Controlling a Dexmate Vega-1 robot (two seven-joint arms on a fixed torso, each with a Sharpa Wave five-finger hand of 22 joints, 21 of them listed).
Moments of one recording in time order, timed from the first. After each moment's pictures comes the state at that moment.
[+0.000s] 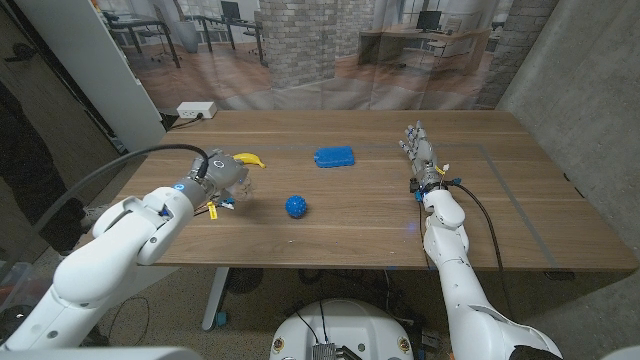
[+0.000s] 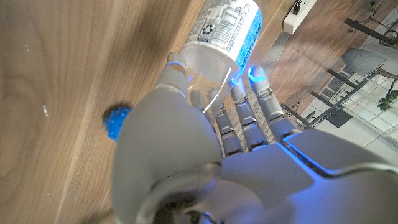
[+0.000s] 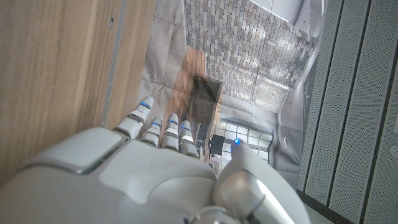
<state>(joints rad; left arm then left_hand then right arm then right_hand) 1.54 0.63 -0.20 -2.42 1.43 -0.10 -0.52 1.20 0.04 0.22 -0.16 0.21 0.49 -0.07 0.84 0.35 0.33 -0.07 0.96 0.65 0.36 0.00 1.01 0.81 0.21 0.06 1.22 0.50 -0.84 0.16 0.25 -1.16 -0.02 0.42 0.30 0.10 0.08 0.22 0.09 0.21 0.11 0.04 0.19 0.18 0.12 0.08 0.19 0.18 0.01 0.03 0.18 0.17 0.19 0.01 0.19 0.17</state>
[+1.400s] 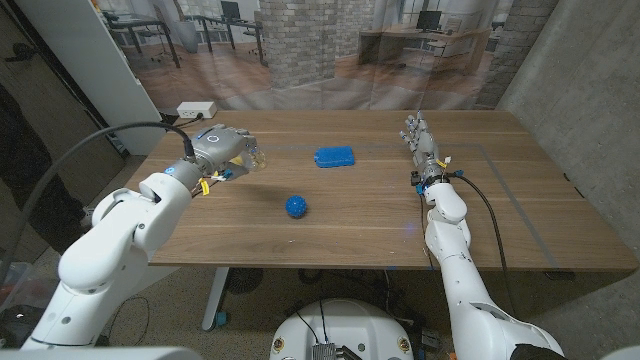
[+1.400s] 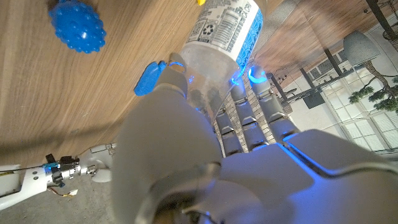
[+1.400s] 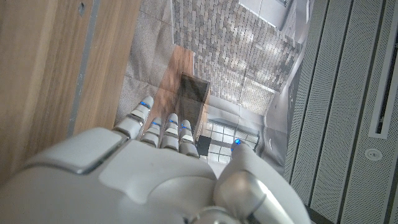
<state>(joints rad) 1.45 0.47 -0.22 -2.39 1.21 -0.12 -0.34 1.19 0.04 0.24 -0.16 0.23 0.50 -0.06 0.84 0.33 0.34 -0.07 0.98 0.65 0.36 0.00 1.00 0.82 0.19 0.06 1.29 0.48 -0.85 0.15 0.23 -1.20 -0.02 0.43 0.31 0.10 0.08 0.22 0.09 0.21 0.12 0.04 0.19 0.18 0.12 0.08 0.19 0.18 0.01 0.03 0.18 0.17 0.19 0.01 0.19 0.17</state>
